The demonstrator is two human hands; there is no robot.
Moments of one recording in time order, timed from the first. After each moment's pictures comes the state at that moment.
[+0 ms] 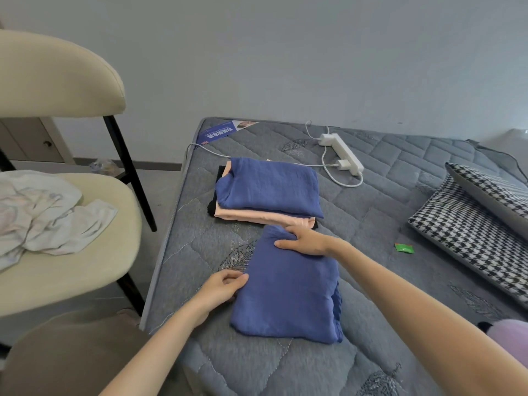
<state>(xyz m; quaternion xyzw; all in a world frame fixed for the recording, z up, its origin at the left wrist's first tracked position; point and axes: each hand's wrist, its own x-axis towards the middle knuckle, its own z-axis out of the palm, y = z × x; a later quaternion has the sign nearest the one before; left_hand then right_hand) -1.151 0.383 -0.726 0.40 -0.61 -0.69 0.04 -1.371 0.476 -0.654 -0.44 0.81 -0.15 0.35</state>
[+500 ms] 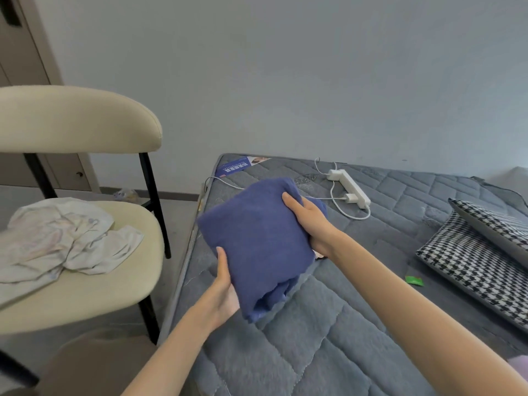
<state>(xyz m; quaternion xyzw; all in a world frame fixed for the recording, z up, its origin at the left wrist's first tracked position) -1.137 0.371 -0.663 0.25 -0.31 -0.91 0.15 -1.318 0.435 -0.555 -0.33 0.67 -0.56 0.35</state>
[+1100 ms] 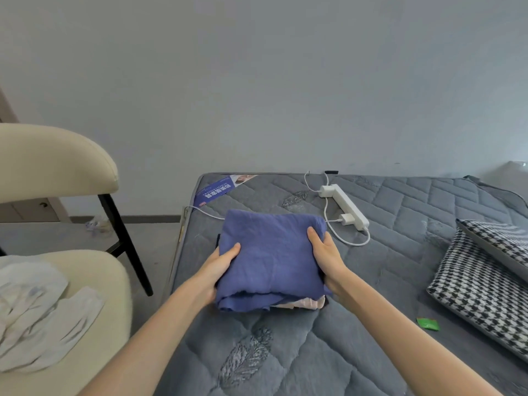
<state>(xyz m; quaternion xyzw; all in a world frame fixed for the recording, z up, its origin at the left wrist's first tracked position) -1.268 0.250 -0.607 0.32 -0.50 -0.79 0.17 -1.429 0.400 -0.586 -0.13 0.69 -0.66 0.28</state>
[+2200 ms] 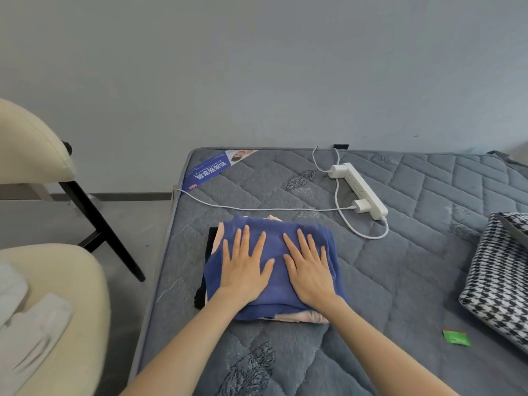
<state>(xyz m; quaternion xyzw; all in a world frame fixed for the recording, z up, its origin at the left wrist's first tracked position) -1.361 0.233 -0.697 0.29 -0.95 -0.12 0.01 -1.467 0.355 -0.688 -0.41 0.90 -0.12 0.08</state>
